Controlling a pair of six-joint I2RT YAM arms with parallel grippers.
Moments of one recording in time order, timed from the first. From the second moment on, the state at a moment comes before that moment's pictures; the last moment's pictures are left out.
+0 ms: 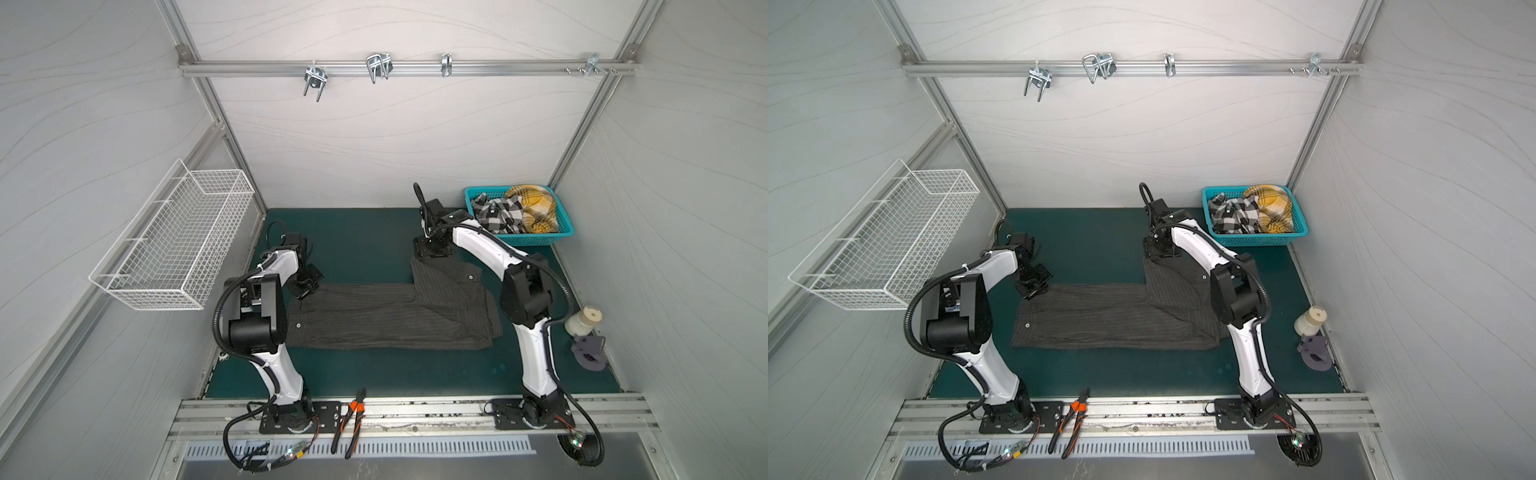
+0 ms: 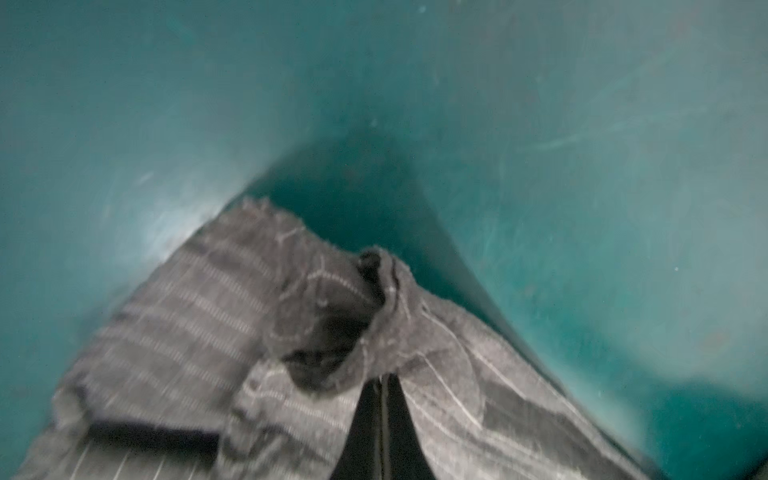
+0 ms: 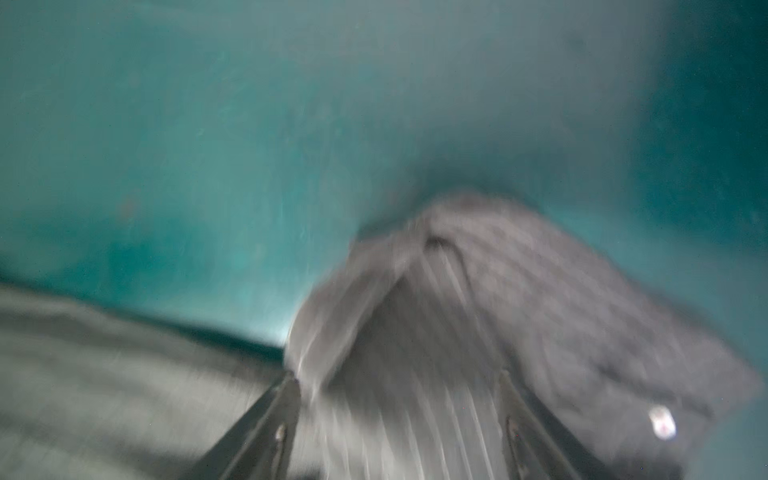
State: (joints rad) left arm 0.12 1.82 1.19 -0.78 0.07 -0.69; right arm 0.56 2.23 2.02 -0.95 0.00 0.32
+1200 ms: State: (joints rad) left arm 0.17 1.82 1.15 -0.72 0.15 -0.68; right arm 0.67 2.11 1.98 -0.98 -0.03 0.39
